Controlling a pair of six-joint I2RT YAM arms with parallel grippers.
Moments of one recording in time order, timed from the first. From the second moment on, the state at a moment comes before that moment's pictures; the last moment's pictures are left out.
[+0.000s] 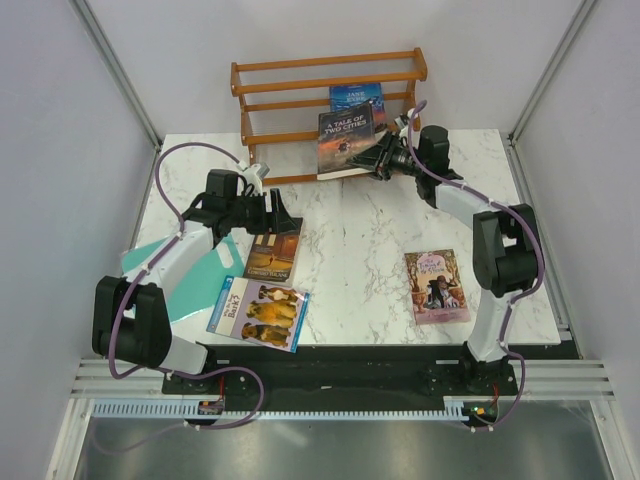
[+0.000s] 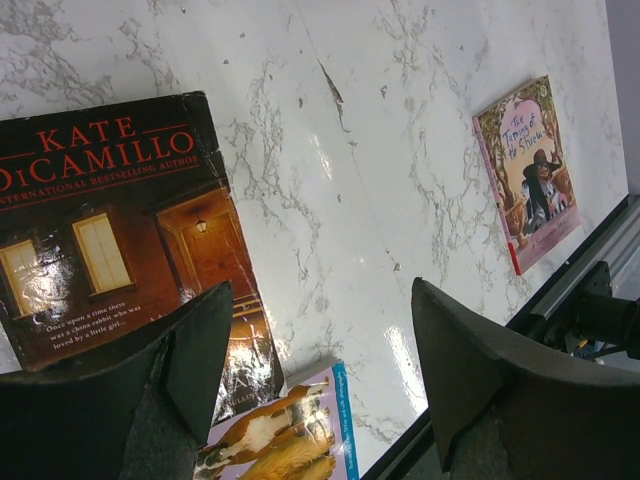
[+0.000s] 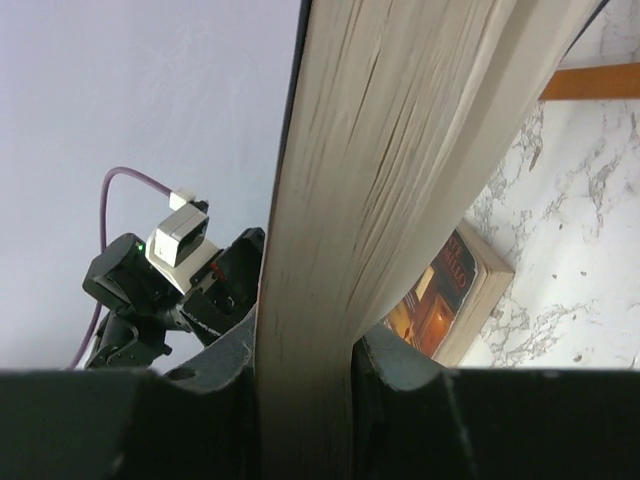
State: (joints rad) left arm -0.23 1.44 0.99 -0.28 0.55 -0.27; right arm 0.22 1.94 1.36 0.41 -0.86 1.10
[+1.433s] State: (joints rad) left arm -0.23 1.42 0.99 -0.29 0.56 -0.26; right arm 0.11 2.11 1.67 0.24 -0.77 1.17
